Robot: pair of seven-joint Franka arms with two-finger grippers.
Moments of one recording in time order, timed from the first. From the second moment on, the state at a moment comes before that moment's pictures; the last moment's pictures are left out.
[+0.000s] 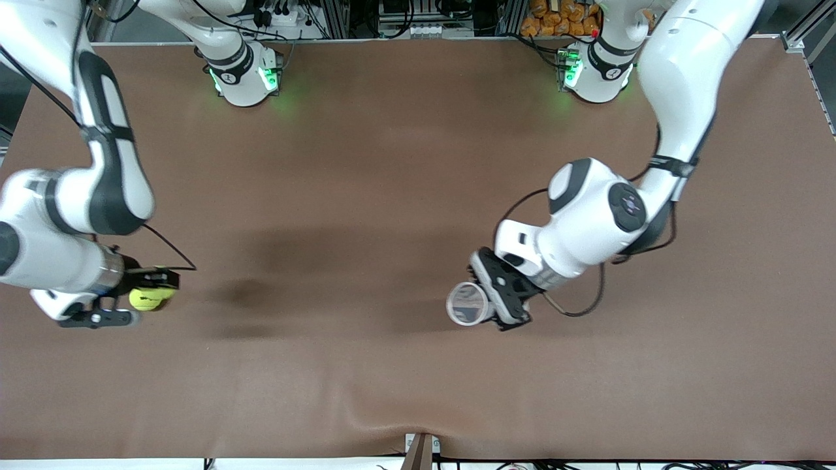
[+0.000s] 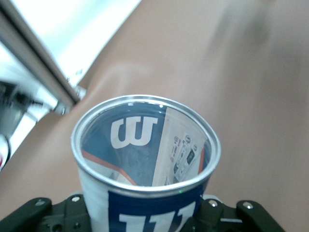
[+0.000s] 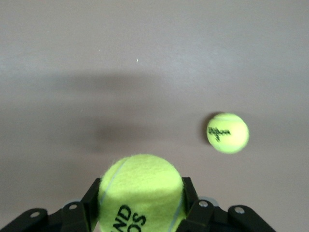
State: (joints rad) left arm -0.10 0.69 -0.53 -1.40 -0.07 2.51 0.70; right arm -0.03 0.45 0.01 -1.50 -0.04 1.84 -0.03
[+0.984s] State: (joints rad) left arm -0.39 0.95 -0.53 -1.56 -0.10 3.52 0.27; right arm 0.22 0.38 0.05 -1.39 0.11 1.69 0.52
